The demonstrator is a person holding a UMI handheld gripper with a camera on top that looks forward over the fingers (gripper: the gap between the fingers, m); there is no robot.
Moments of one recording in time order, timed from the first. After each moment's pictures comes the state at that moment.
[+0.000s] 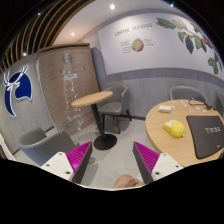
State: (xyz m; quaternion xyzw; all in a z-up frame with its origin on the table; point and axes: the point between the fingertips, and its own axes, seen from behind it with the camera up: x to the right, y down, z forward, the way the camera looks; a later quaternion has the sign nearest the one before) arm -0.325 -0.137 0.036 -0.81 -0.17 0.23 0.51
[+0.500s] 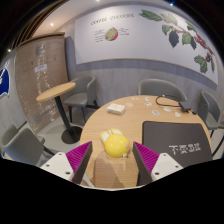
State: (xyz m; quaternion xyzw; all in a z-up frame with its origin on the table) arm -0.155 0.008 0.003 -0.87 -0.12 0.10 0.47
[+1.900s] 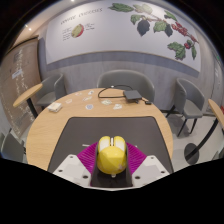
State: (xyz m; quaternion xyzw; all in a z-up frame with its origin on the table) arm 0.082 0.038 -0.011 -0.90 -0.02 0.03 0.44
